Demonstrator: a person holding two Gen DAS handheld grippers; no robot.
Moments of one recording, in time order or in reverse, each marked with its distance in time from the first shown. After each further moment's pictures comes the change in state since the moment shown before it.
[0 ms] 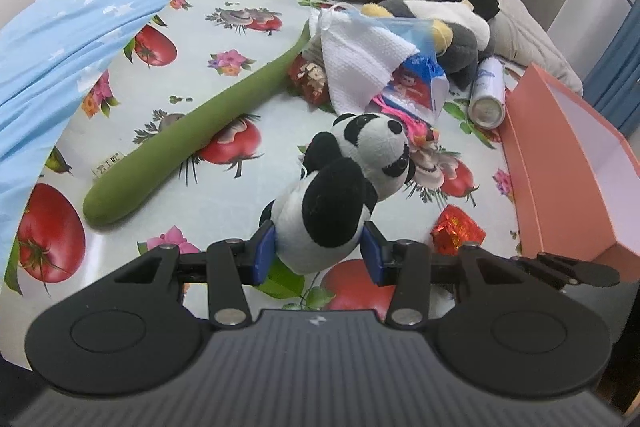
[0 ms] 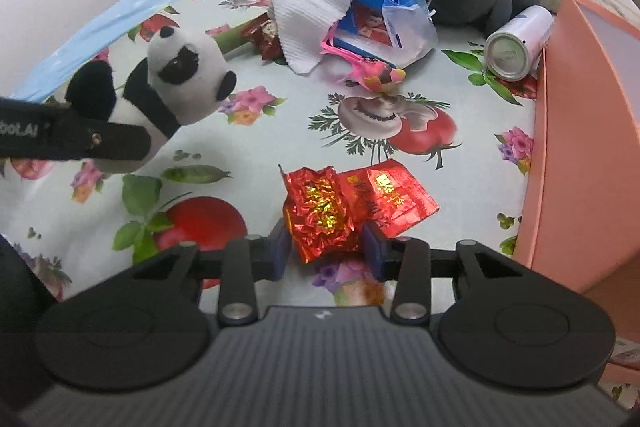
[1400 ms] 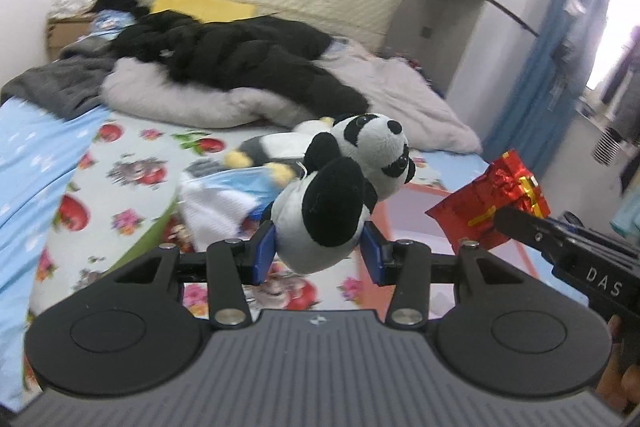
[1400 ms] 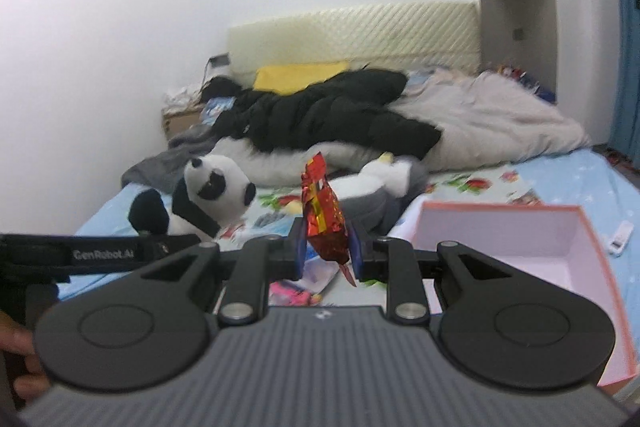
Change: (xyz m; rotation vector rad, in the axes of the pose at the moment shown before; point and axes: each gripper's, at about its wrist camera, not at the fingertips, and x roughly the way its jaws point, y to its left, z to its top) left arm -0.140 -0.133 0.087 0.151 -0.230 -0.220; right arm -0.238 -0.063 0.073 0.186 -0.475 -0.136
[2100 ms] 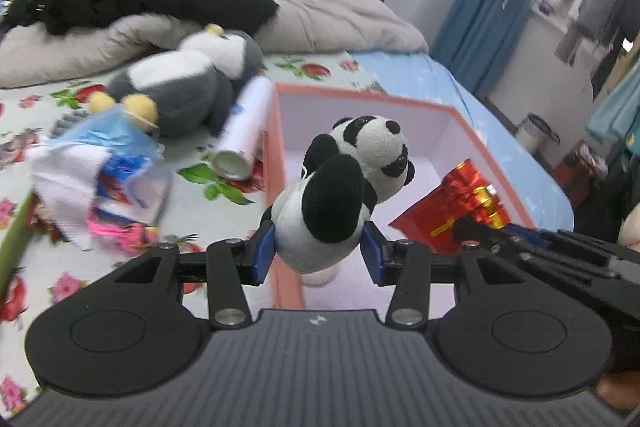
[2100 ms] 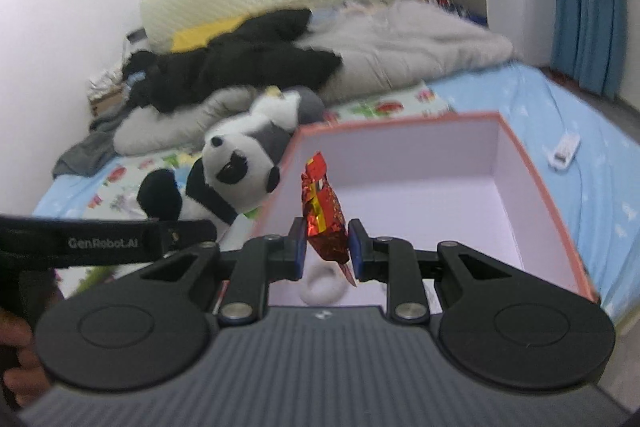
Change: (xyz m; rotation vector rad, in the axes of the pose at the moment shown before) left arm 0.166 -0.104 -0.036 0.157 0.270 -0.141; right arm 0.060 -0.122 -0.064 0.174 0.198 -0.145
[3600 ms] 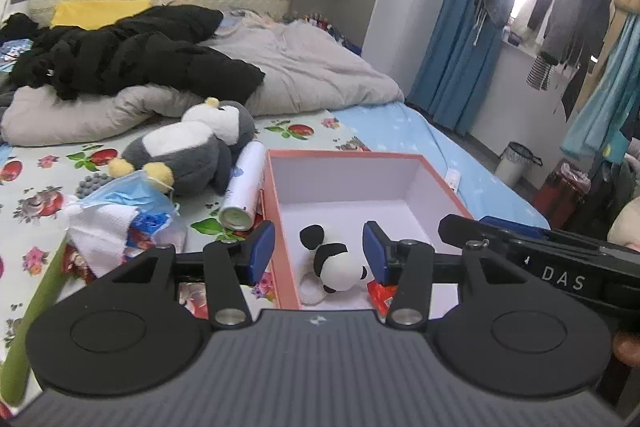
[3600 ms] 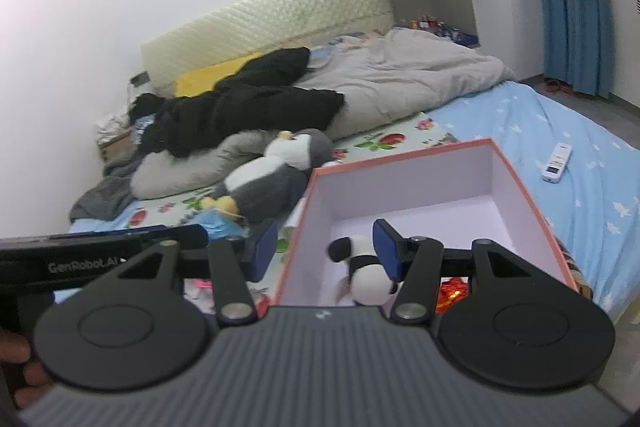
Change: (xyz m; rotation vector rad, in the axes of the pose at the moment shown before) left arm -0.114 -0.004 -0.004 0.064 -0.190 -0.022; right arm -0.076 0.026 0.016 0.066 -0.134 0.051
